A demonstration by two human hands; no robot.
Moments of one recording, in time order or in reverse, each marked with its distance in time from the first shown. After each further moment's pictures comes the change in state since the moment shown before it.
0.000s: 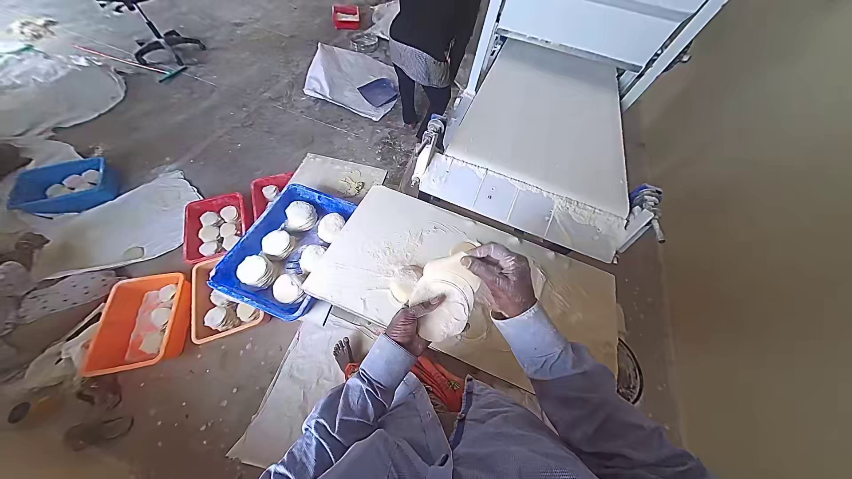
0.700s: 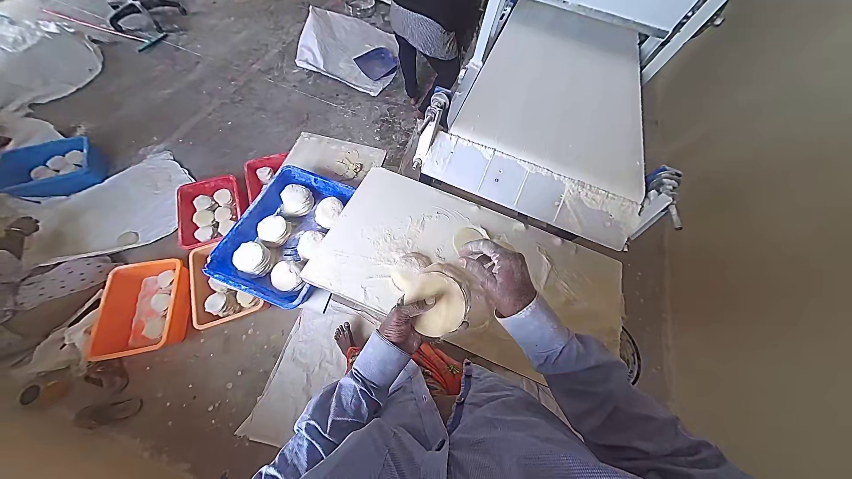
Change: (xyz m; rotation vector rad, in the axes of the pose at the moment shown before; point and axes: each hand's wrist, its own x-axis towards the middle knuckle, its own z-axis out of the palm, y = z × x) left_hand -0.005 0.005 -0.020 0.006 -0.034 -0.002; right_hand -0.003 0.008 0.003 -0.457 -0.203 0.032
